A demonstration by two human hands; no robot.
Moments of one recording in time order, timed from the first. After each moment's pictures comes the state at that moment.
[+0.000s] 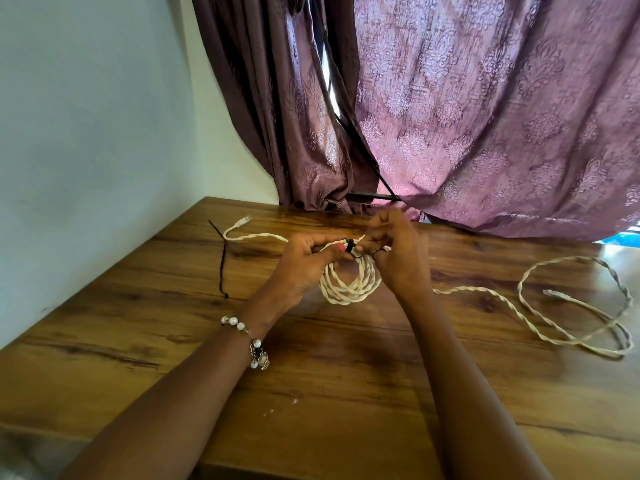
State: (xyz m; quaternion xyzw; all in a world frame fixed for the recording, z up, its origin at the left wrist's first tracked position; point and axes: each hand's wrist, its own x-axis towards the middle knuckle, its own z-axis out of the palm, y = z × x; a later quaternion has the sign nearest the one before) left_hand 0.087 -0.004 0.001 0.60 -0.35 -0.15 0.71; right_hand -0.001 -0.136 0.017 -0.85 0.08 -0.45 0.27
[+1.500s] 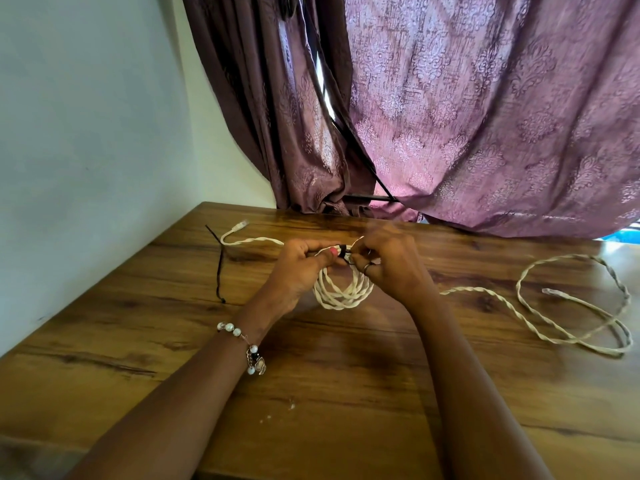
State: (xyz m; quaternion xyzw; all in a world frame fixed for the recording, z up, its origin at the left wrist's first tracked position) left_hand 0.083 -0.004 0.003 0.62 -0.31 -0.16 0.70; right_hand -0.001 -0.149 0.014 -0.92 -0.03 -0.39 0.09
